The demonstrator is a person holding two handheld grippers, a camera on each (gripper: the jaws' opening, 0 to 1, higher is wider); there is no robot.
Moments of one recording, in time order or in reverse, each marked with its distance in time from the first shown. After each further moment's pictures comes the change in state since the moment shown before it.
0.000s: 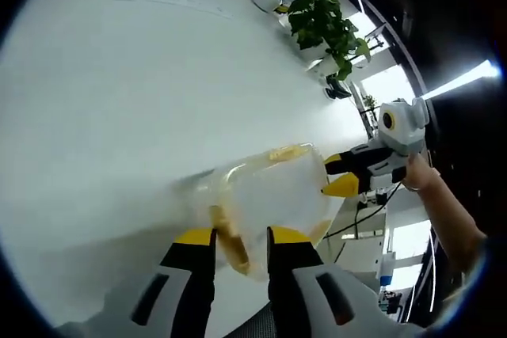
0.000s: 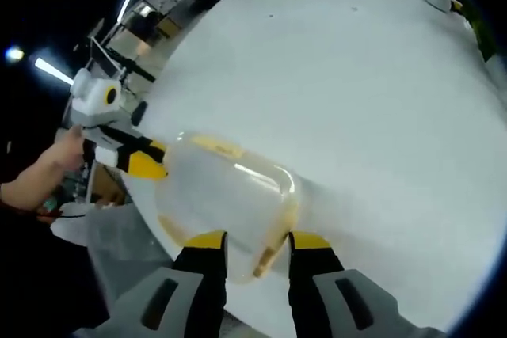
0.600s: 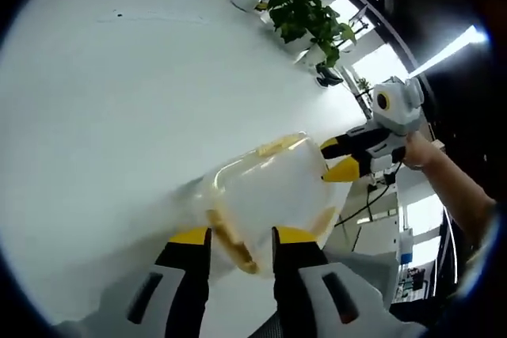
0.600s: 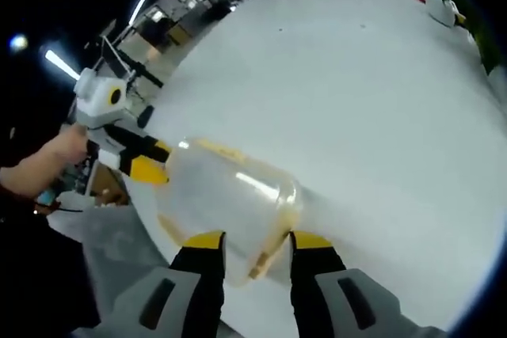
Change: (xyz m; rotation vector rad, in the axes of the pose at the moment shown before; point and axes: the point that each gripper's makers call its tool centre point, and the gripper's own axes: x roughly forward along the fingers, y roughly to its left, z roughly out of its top) left arm -0.002 0.000 0.003 0.197 -0.011 0.036; right arm -0.002 0.001 0.006 -0.078 -0.071 0.003
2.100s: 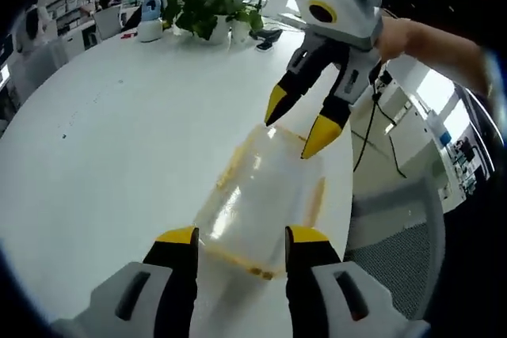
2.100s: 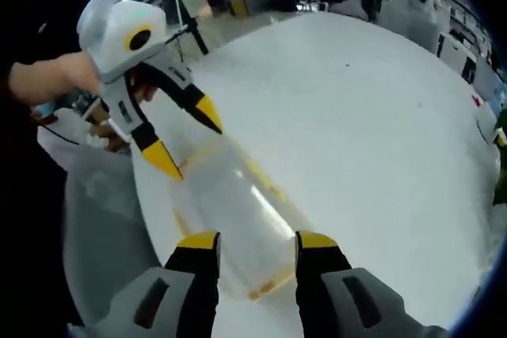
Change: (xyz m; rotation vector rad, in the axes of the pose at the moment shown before) left arm -0.008 -0.026 0.026 0.608 0.049 0.044; right arm -0.001 0.035 0.032 -0.455 0.052 -0.003
